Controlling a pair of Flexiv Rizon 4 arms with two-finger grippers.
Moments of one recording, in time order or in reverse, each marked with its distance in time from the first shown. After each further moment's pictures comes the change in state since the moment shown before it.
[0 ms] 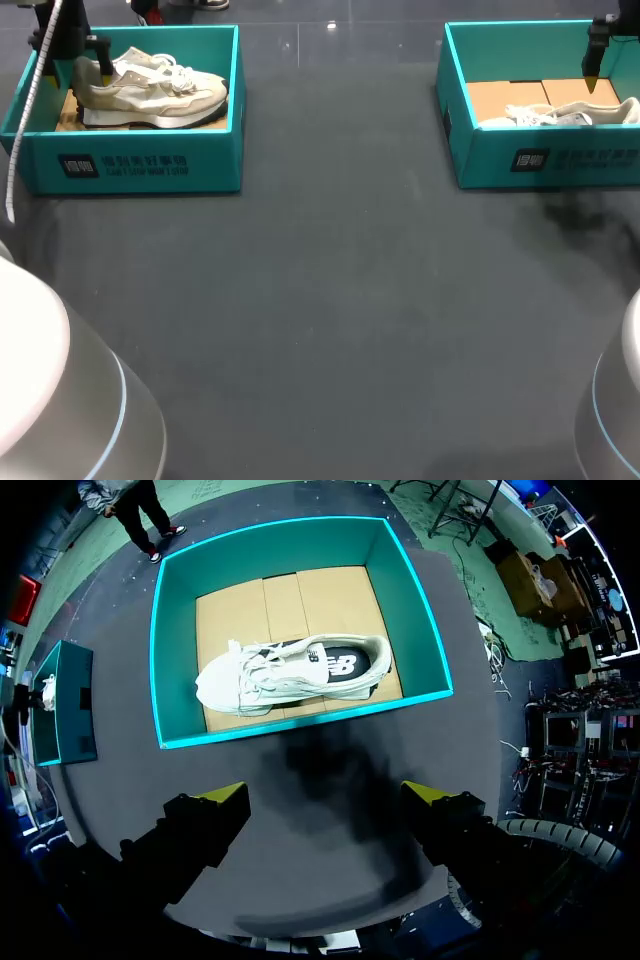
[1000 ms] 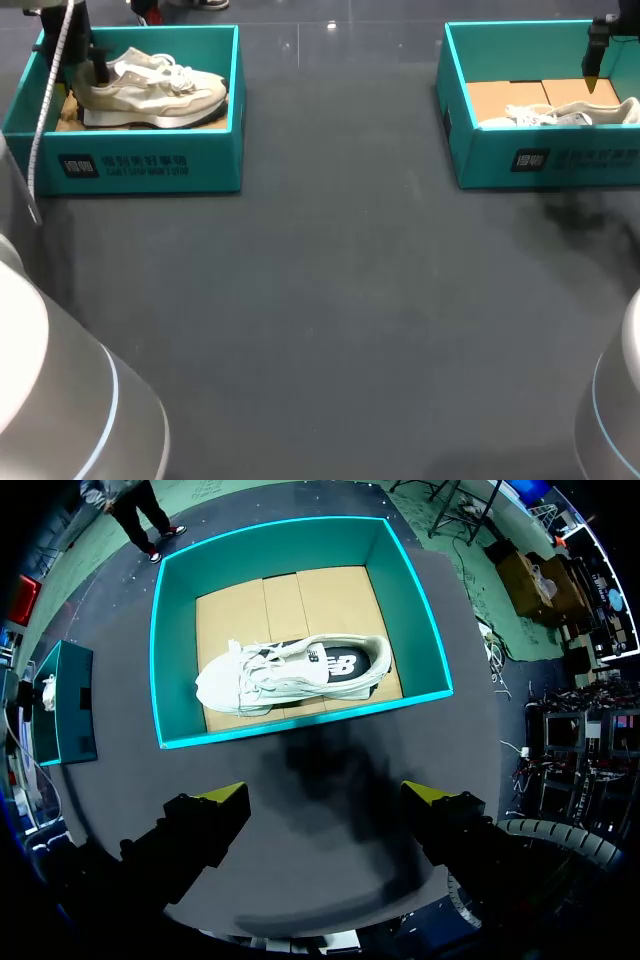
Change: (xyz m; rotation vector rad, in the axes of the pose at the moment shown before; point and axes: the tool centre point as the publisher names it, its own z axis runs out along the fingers) left arm 0.000 0.004 0.020 0.055 0.003 -0.004; right arm 0.000 0.000 0.000 0.000 0.000 0.000
